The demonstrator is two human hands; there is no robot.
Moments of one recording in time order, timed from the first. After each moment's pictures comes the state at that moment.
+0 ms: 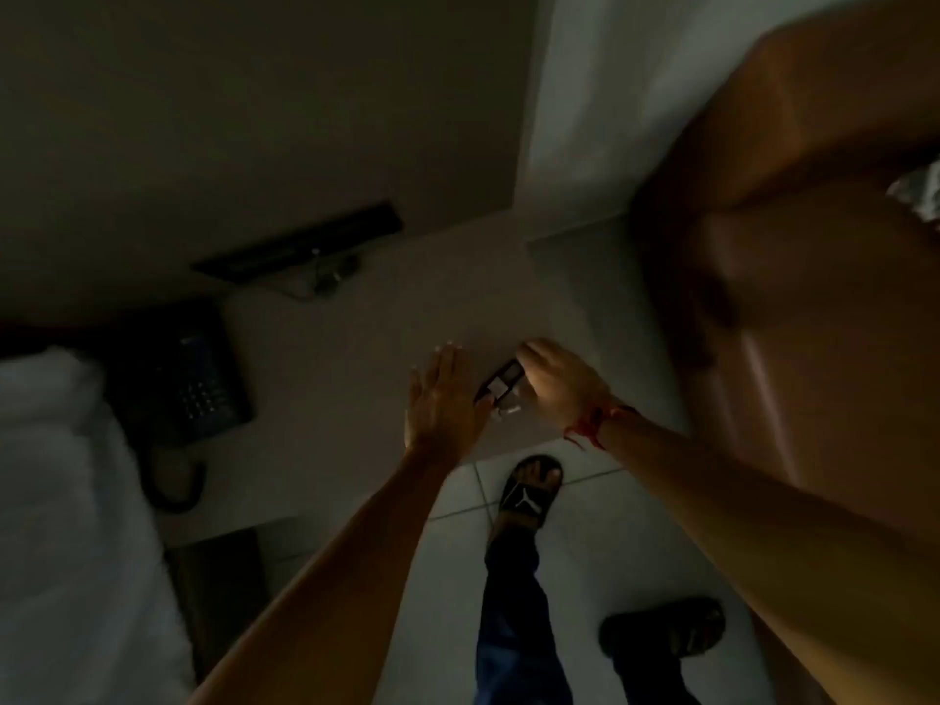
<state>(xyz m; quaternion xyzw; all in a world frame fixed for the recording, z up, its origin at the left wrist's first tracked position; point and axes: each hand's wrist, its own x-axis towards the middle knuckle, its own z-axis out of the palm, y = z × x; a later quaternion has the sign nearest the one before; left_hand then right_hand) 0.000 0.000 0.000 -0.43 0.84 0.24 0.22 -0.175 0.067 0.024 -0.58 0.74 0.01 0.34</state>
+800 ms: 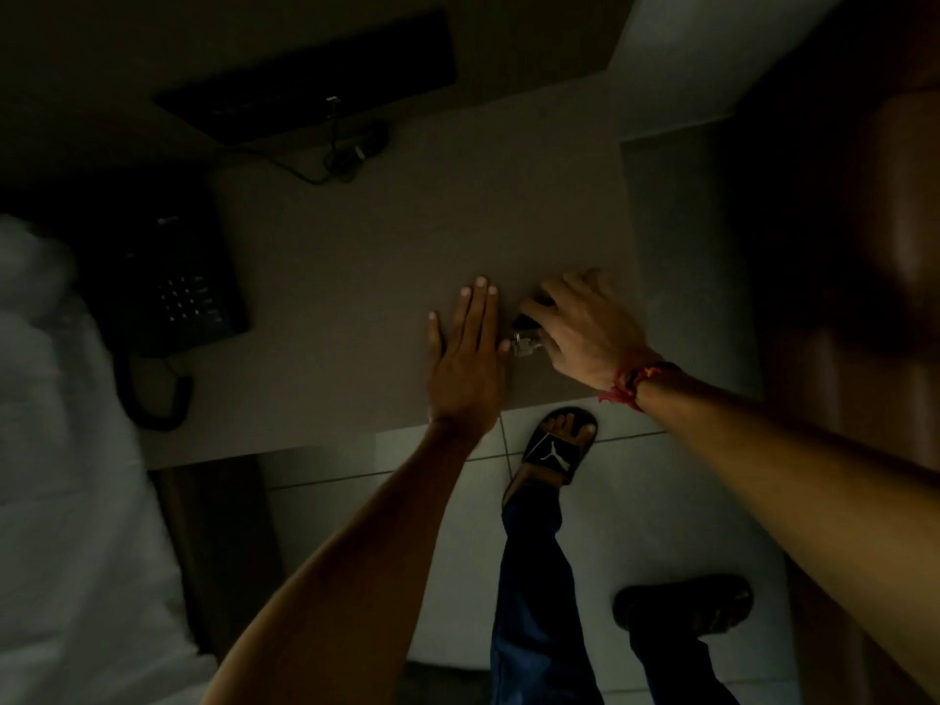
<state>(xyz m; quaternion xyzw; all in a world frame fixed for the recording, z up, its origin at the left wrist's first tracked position) 0.054 0.033 -0.111 -0.47 0.87 0.14 0.09 -0.131 0.059 -0.060 -0.70 0.68 0.02 0.19</state>
